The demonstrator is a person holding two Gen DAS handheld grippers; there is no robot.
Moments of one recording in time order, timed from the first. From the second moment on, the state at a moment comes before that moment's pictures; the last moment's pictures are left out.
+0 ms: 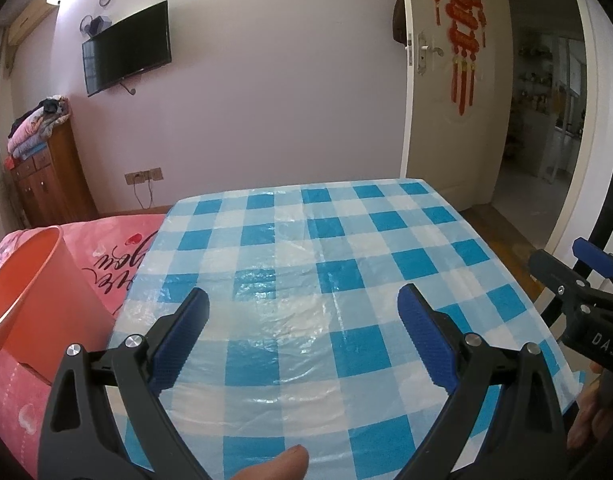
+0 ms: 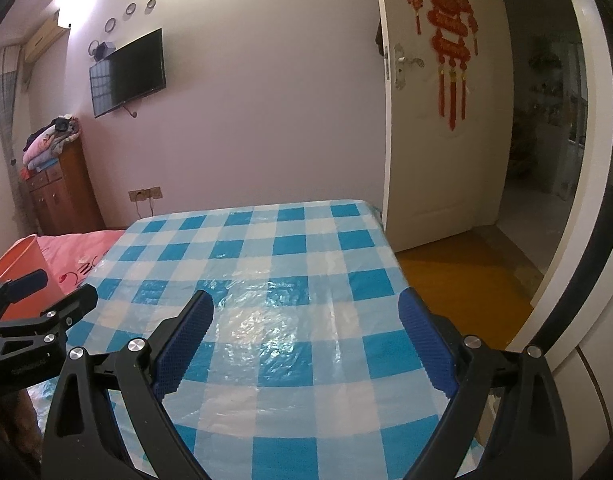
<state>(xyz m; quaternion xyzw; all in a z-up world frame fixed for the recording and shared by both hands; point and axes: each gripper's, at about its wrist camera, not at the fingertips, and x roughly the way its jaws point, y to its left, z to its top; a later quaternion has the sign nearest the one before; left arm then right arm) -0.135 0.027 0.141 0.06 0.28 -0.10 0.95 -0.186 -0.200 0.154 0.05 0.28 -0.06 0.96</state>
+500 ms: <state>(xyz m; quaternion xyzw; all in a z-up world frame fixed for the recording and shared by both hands) -0.141 0.030 0.139 0.05 0.28 -0.10 0.95 -0.190 -0.191 0.153 0.04 0.28 -0.06 0.96</state>
